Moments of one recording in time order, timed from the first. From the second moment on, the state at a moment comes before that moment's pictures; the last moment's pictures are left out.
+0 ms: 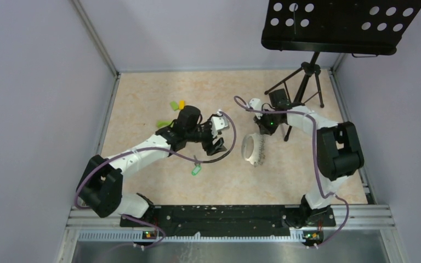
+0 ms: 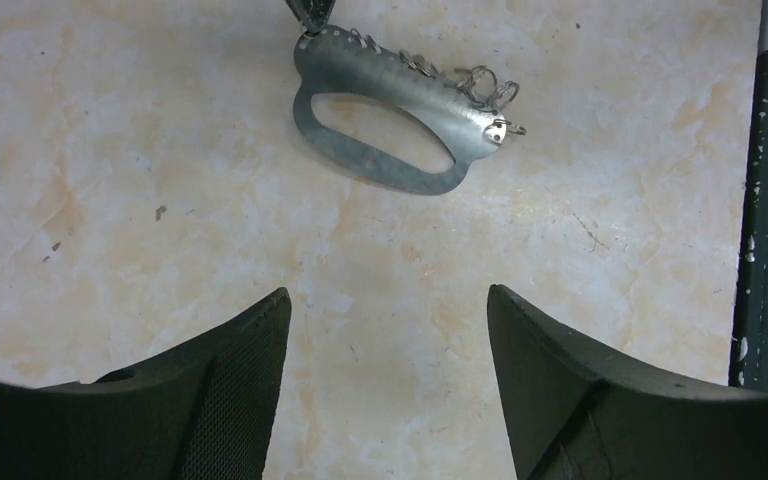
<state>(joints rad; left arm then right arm) -0.65 1.40 0.89 -0.09 0.59 0.40 0.28 1.77 1.15 -0.52 -0.32 -0.66</state>
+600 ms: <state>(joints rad) -0.64 1.35 1.02 0.00 0.80 0.28 0.28 1.25 0.99 -0.21 -1.01 -0.36</state>
